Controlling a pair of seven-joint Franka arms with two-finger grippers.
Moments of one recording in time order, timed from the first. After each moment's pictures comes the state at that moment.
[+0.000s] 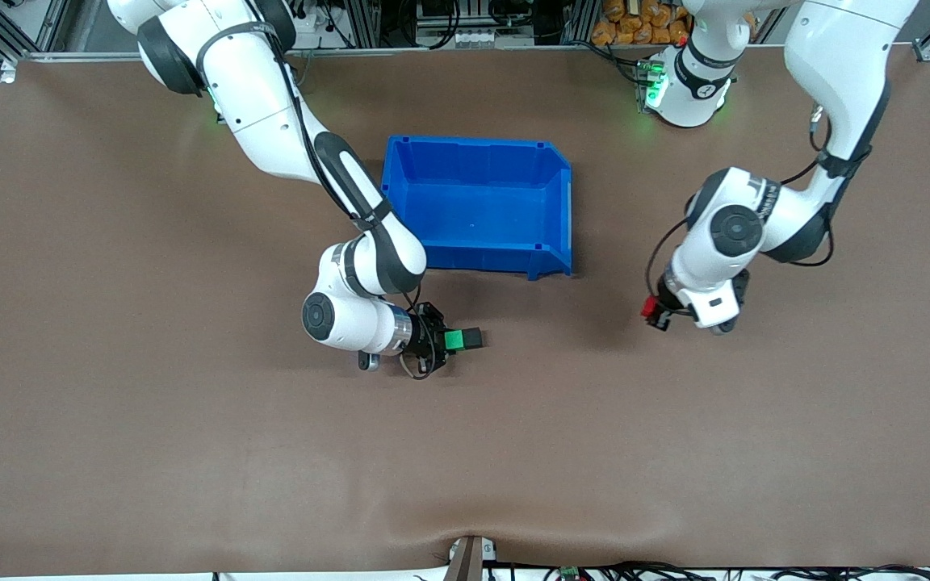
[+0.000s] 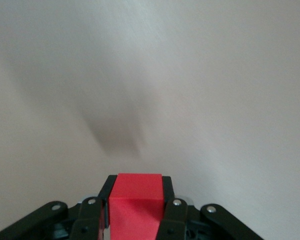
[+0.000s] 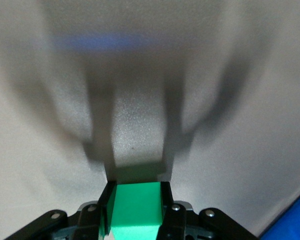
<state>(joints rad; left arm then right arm) 0.11 0.43 -0.47 -2.04 0.31 2.41 -1.76 0.62 0.92 -0.08 -1.39 0.84 2.35 1.53</state>
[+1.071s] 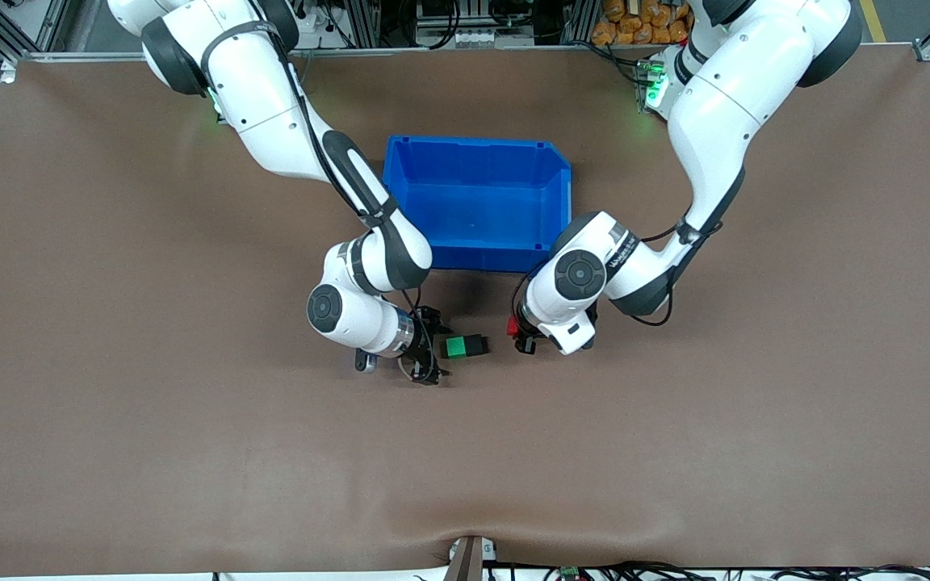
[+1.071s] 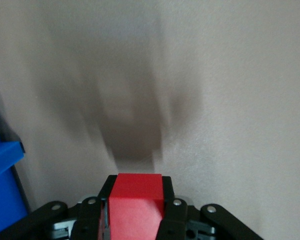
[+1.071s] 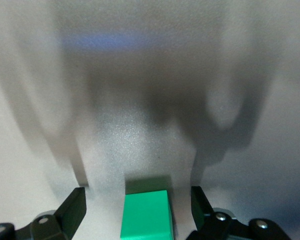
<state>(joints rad) -0.22 0.82 -0.47 -1.55 0.23 2.30 -2.14 0.63 0.93 -0.09 -1.39 0.76 2.45 1.63</state>
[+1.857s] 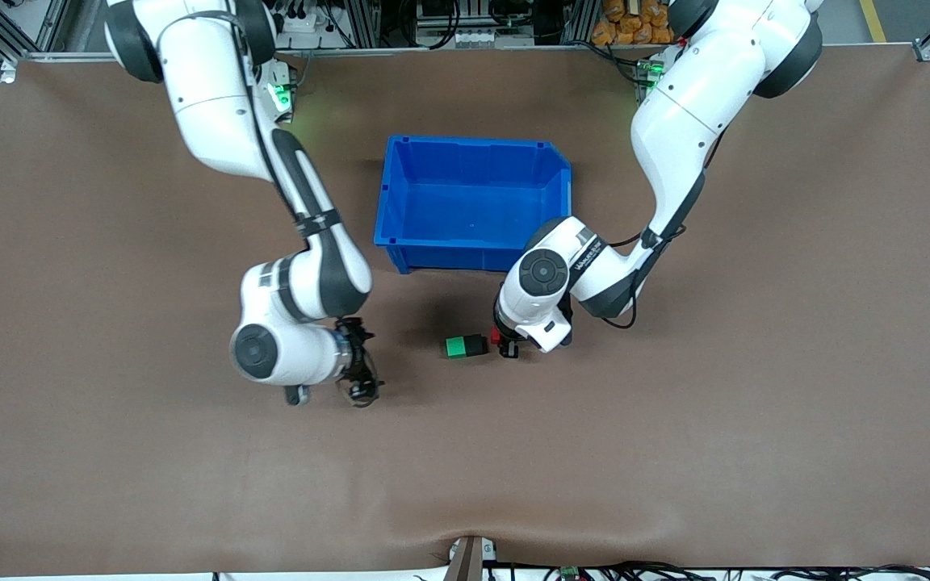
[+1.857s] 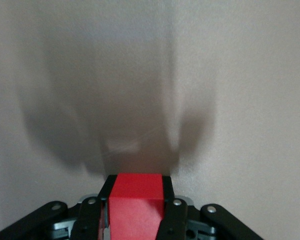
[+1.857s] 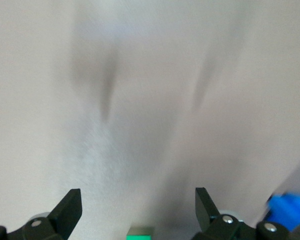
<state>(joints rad) -0.38 0.90 -0.34 -1.45 0.23 2.35 -2.30 0.54 0.88 -0.28 -1.21 0.56 1.93 1.35</state>
